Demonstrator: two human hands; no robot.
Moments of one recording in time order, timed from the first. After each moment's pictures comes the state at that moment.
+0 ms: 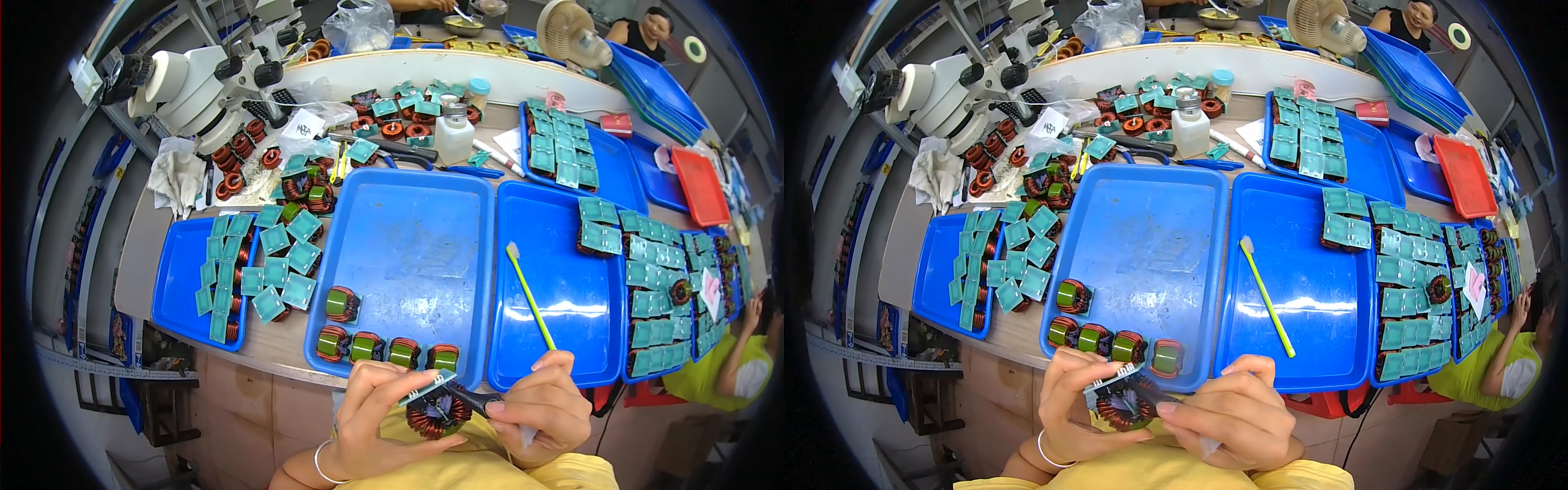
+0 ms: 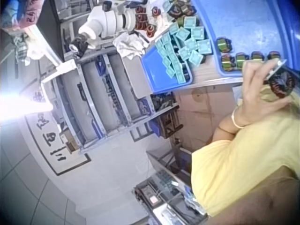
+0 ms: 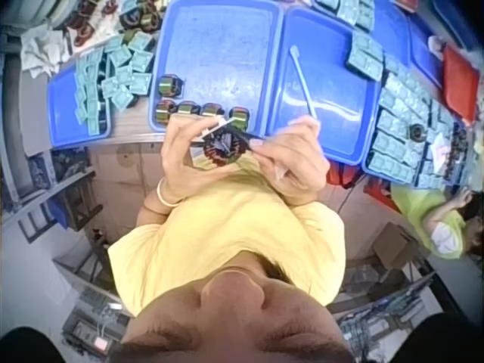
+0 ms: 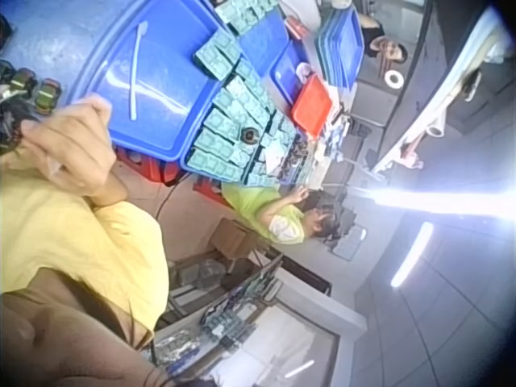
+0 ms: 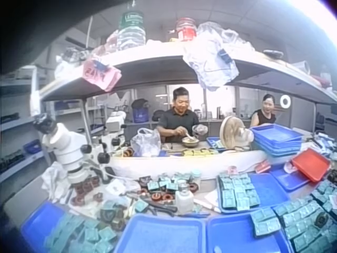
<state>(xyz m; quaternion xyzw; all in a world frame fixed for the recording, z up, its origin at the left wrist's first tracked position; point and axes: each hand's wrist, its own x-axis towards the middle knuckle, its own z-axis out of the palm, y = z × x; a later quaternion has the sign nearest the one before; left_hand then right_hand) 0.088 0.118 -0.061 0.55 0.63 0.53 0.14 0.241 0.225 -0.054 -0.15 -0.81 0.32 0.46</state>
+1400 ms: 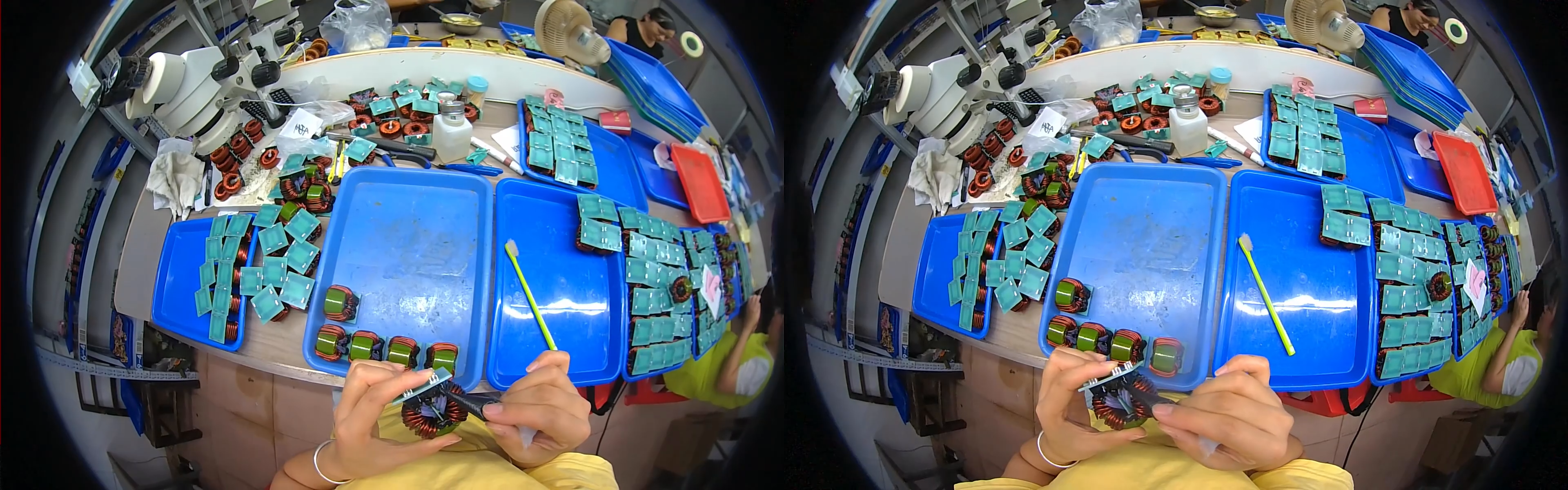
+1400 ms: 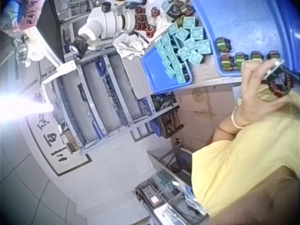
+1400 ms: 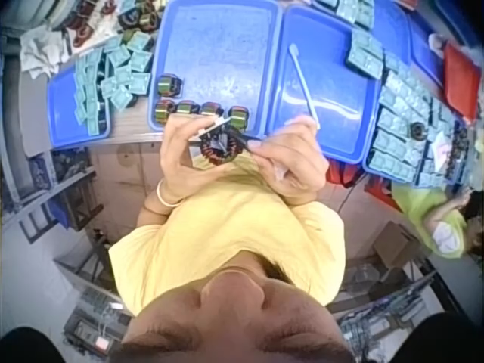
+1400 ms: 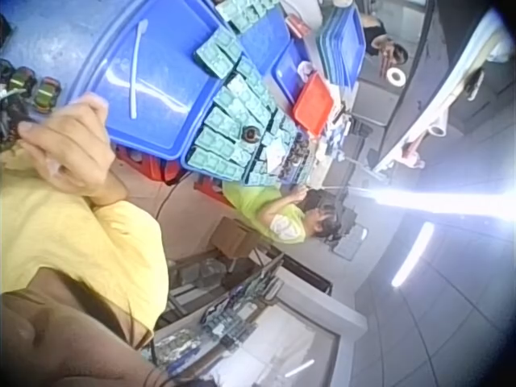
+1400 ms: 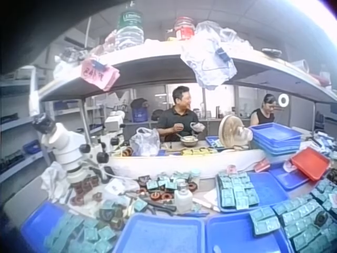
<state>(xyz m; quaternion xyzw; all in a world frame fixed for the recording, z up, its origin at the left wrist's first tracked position) 0.088 0.116 -0.064 0.54 0.62 0.54 0.15 0.240 0.226 -0.055 -0.14 -0.81 0.33 0.46</state>
